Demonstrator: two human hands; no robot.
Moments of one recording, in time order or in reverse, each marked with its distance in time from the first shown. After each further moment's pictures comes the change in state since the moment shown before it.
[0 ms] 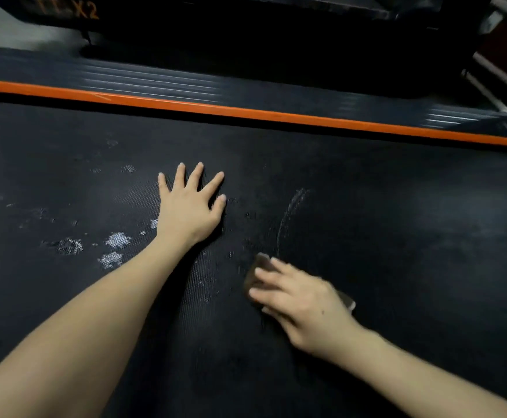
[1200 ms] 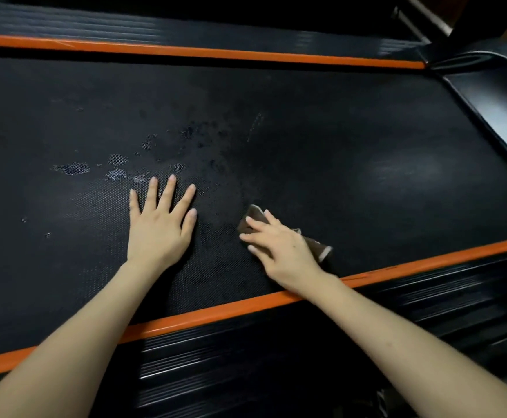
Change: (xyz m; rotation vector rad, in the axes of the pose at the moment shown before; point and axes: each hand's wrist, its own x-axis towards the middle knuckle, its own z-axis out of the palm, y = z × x) left_hand -0.199 -0.018 -0.019 -0.010 -0.042 0.138; right_hand -0.070 -0.119 -0.004 0.163 -0.067 0.518
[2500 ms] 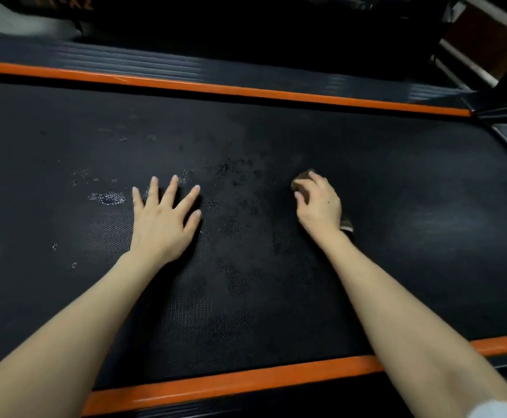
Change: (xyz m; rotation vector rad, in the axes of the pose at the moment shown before) left_hand 0.059 -0.046 -0.014 0.019 -0.024 -0.101; right_hand 0.158 0.079 -0.011 -0.120 0.365 0.281
